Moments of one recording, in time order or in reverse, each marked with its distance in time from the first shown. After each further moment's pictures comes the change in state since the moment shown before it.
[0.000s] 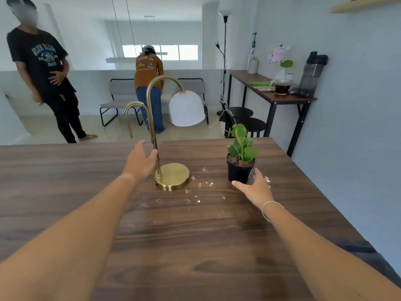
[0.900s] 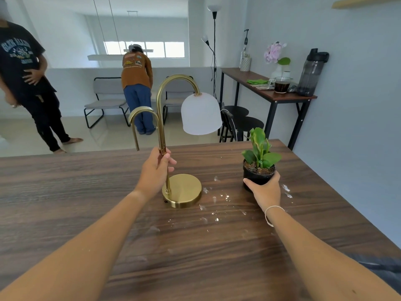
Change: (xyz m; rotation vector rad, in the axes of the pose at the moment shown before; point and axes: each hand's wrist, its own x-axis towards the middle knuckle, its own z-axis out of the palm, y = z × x) left_hand 0.046 -0.021 0.016 -0.374 -0.106 0.187; right_hand 0.062 0.007 0.055 0.228 0.381 0.025
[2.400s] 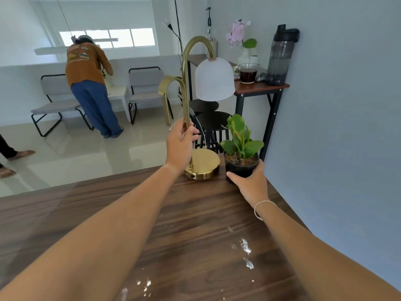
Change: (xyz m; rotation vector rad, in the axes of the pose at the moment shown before) left_hand 0.207 0.038 0.286 -0.272 -0.038 0.181; right_hand 0.216 0.017 -0.037 -0.016 -0.058 -0.037
